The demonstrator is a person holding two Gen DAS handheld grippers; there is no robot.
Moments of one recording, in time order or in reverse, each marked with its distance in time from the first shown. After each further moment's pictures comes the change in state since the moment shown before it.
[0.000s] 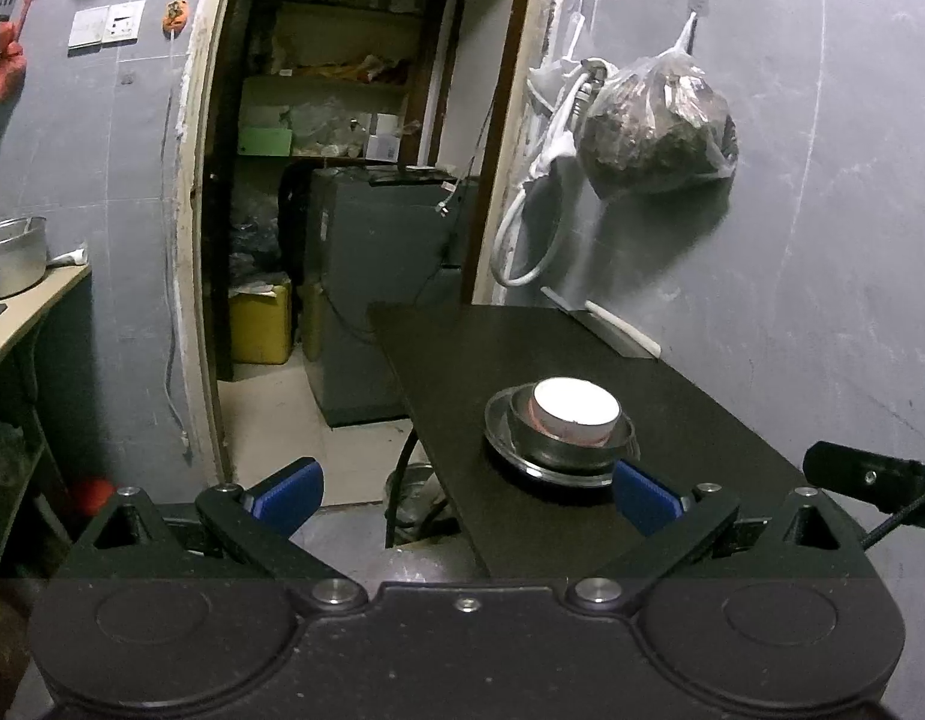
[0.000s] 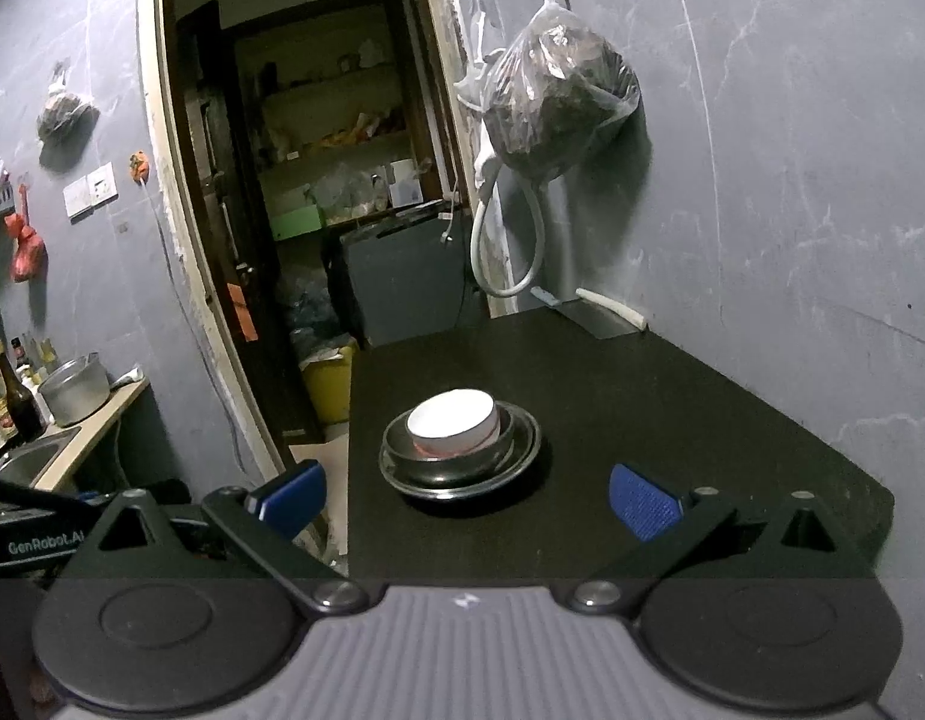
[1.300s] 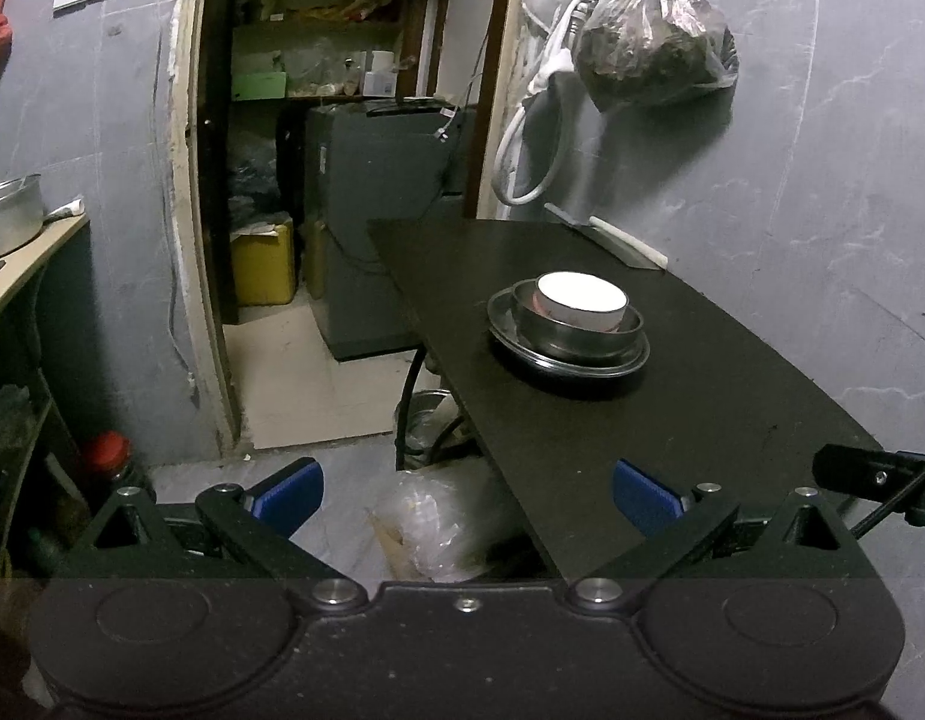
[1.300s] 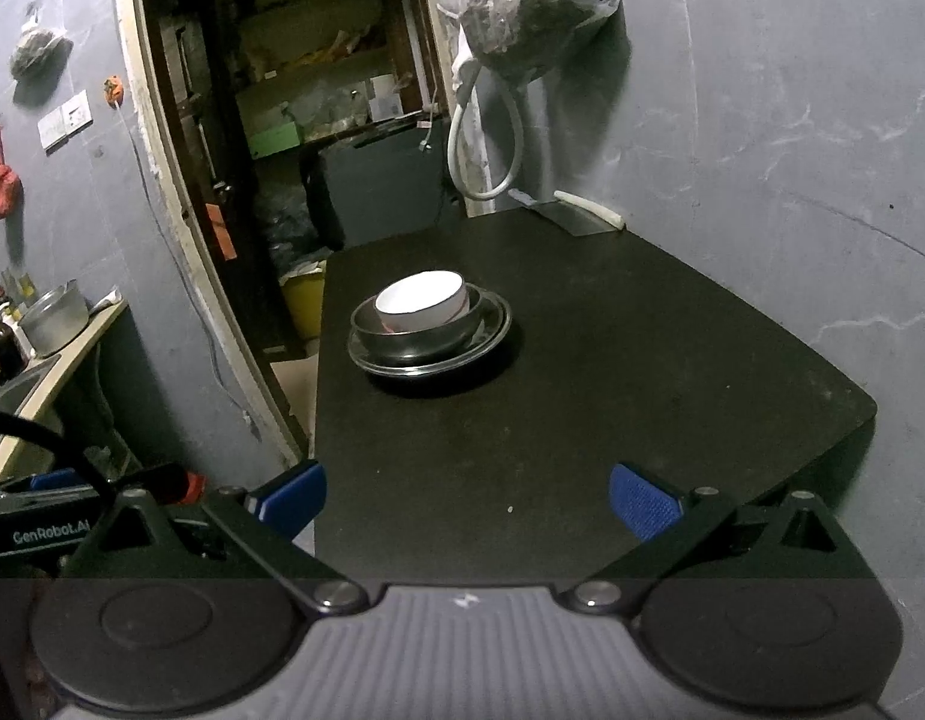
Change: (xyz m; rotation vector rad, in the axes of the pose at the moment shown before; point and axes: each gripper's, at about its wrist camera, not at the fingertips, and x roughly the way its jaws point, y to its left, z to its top) left arm 0.011 -0.007 -0.042 0.031 0.131 0.023; right arm 0.009 -0.016 -0.036 0.000 0.182 -0.037
